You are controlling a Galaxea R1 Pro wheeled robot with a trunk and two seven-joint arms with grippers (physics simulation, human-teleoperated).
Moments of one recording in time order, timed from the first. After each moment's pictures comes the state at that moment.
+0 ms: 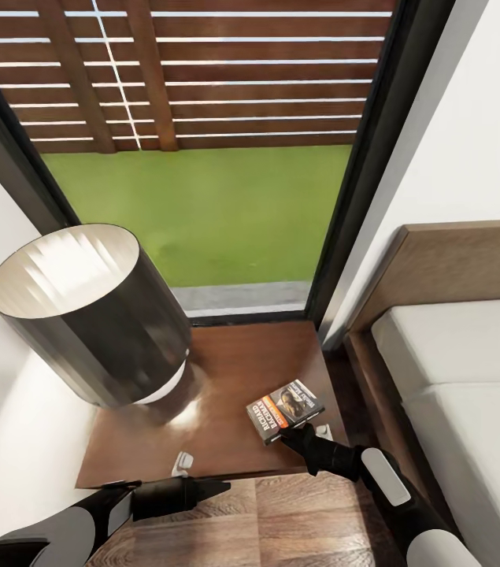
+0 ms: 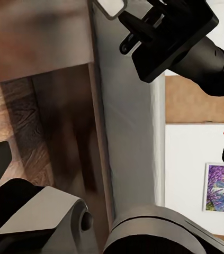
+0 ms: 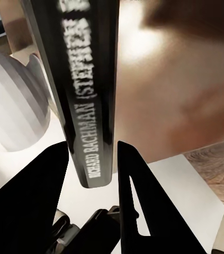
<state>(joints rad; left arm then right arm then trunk) -0.72 0.05 0.02 -0.03 0.11 0.14 -1.34 -0.51 -0.03 0.02 -0.73 -1.13 0.85 0.22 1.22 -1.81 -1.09</state>
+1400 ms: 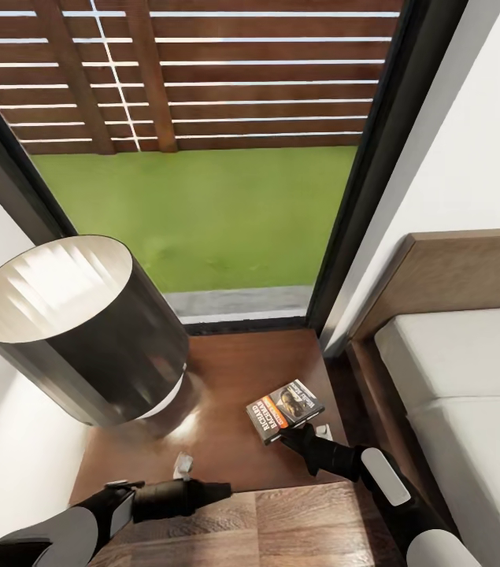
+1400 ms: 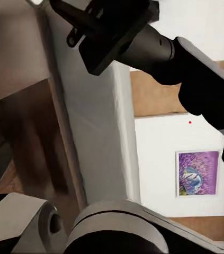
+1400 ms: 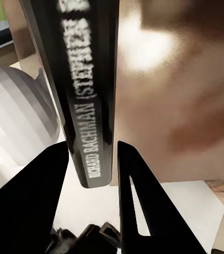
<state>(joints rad) -0.72 0.04 0.02 -0.02 0.08 0.11 -1.49 -0.51 -0.03 0.02 -0.73 -1.13 0.85 0.22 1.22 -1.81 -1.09</state>
